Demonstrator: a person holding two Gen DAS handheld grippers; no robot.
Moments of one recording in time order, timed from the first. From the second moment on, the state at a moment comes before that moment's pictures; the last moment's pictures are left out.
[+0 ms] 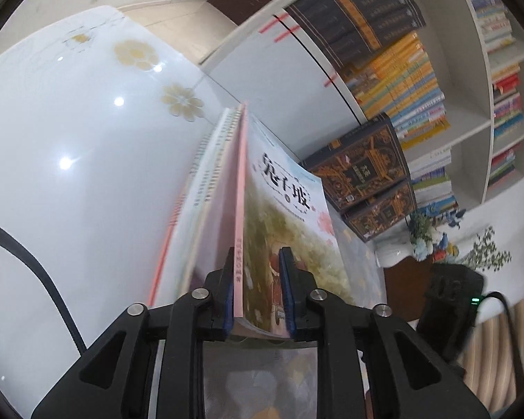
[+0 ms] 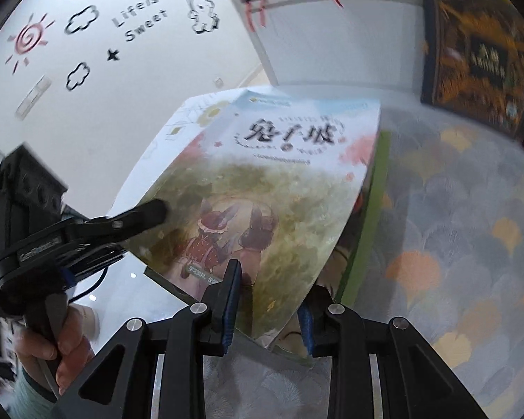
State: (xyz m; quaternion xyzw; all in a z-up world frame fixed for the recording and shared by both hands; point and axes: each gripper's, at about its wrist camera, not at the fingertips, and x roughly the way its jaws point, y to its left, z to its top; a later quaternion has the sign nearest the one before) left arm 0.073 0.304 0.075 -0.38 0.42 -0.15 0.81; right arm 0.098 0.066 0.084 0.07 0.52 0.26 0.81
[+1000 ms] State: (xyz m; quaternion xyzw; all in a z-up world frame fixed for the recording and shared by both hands) left arm -0.015 0.093 0.192 -0.10 0.40 -0.15 0.90; right arm -0.046 -0.167 0.180 0.15 0.38 0.11 0.91
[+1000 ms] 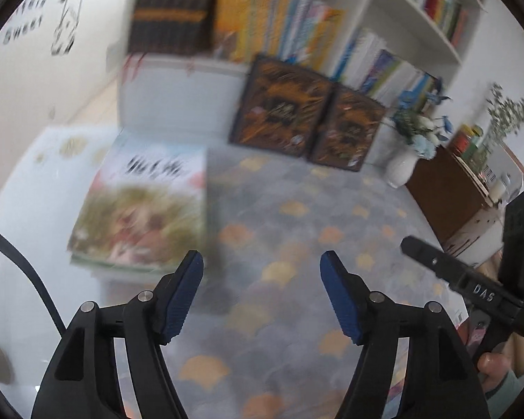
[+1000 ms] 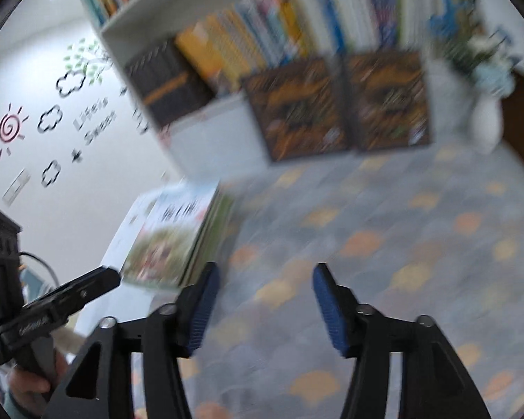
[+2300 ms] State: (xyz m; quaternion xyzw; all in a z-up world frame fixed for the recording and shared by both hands) left arm -0.044 -0.039 0.227 0.01 0.37 0.11 0.92; right arm -0.071 -0.300 0.240 0.10 0.37 0.04 0.92
